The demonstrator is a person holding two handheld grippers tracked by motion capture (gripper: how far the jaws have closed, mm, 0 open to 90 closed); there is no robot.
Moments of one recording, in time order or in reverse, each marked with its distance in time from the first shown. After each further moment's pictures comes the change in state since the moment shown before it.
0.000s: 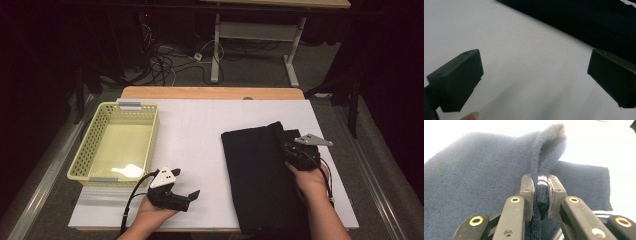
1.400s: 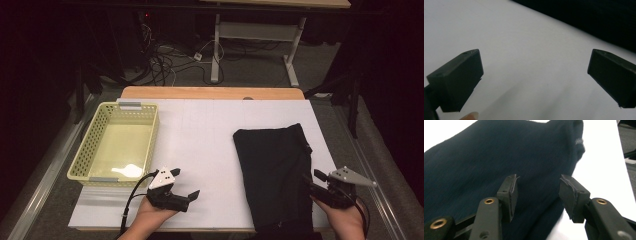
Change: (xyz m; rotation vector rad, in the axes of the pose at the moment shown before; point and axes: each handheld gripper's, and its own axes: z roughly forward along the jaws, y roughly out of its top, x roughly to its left) left arm 0.000 -0.001 -0.002 -0.016 -0.001 0.007; right arm -0.014 -0.072 -0.090 -0.018 0.007 0.058
